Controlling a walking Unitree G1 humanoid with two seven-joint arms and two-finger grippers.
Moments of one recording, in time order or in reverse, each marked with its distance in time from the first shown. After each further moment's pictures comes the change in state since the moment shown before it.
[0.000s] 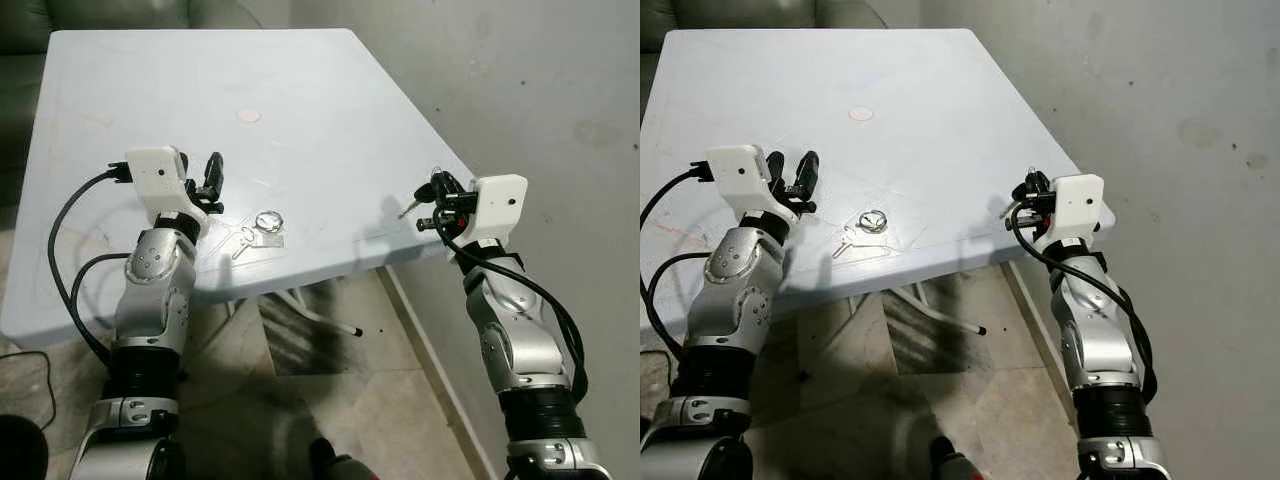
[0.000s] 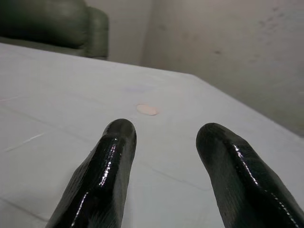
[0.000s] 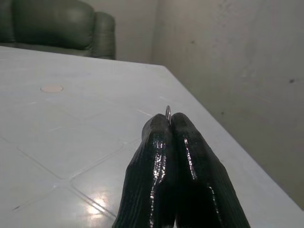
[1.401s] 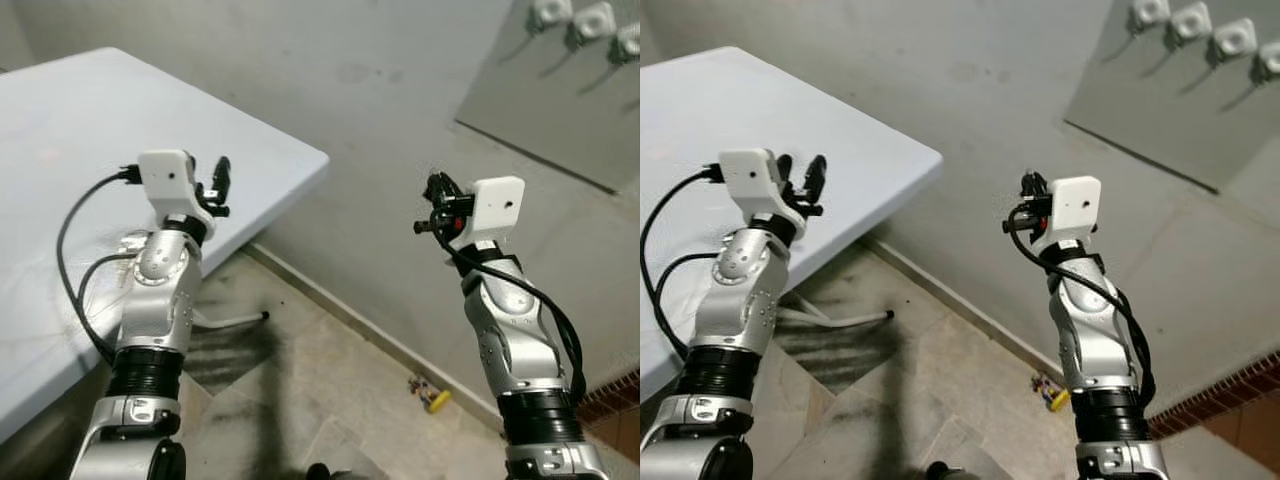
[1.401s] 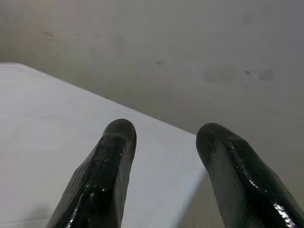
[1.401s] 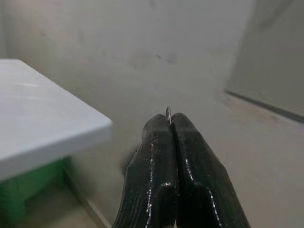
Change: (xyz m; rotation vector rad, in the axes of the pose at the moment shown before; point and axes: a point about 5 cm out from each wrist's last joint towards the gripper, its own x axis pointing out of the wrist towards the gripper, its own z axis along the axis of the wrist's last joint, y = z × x) left arm 0.000 0.002 -0.004 0.025 0.004 0.009; right arm -0.003 0.006 -0.003 0.002 0.007 0.021
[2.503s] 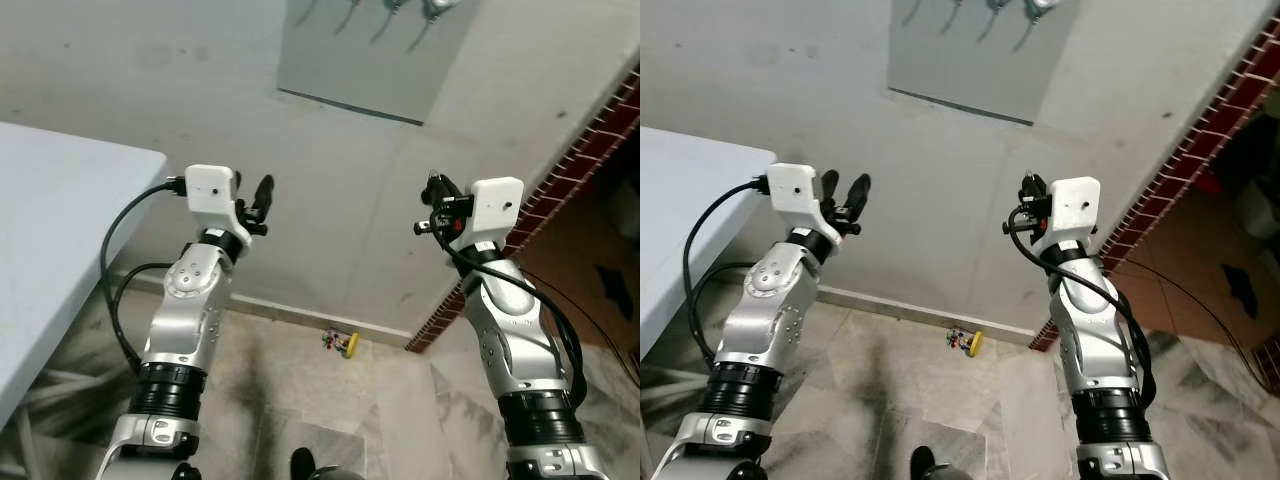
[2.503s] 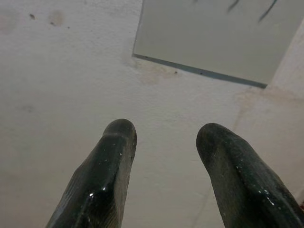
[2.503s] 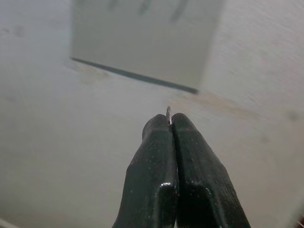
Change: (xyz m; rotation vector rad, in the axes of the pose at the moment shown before) left arm -0.010 -0.027 -0.012 -0.009 0.068 -0.119; right arm 0.001 0.003 0.001 -0.010 0.005 0.006
